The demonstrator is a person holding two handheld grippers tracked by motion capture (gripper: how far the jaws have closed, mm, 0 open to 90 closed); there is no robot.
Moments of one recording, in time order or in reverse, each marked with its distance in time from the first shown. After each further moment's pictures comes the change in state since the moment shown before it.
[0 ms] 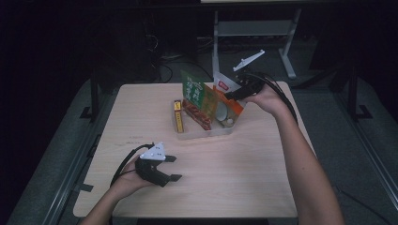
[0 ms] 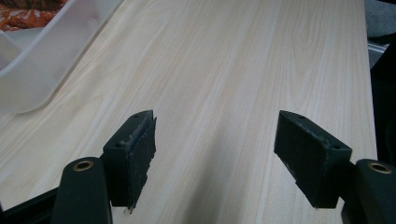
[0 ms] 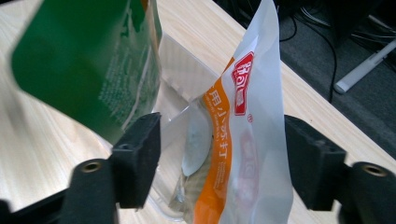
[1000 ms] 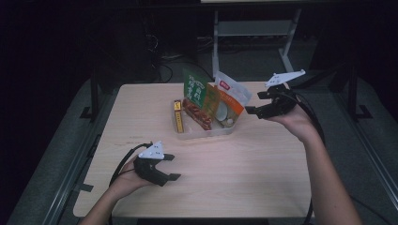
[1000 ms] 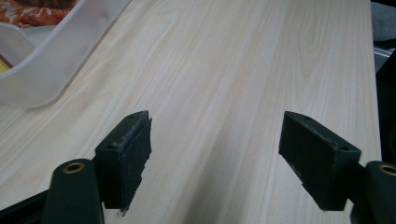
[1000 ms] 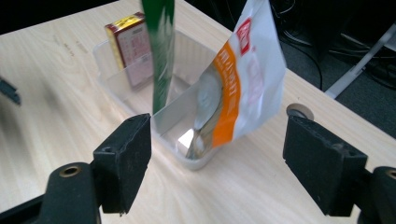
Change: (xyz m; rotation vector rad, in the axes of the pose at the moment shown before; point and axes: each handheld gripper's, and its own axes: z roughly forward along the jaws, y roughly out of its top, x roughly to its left) left arm 0.001 -0.001 -0.003 -0.003 0.017 -0.032; right arm 0.020 -0.074 -0.069 -0.141 -0.034 0.033
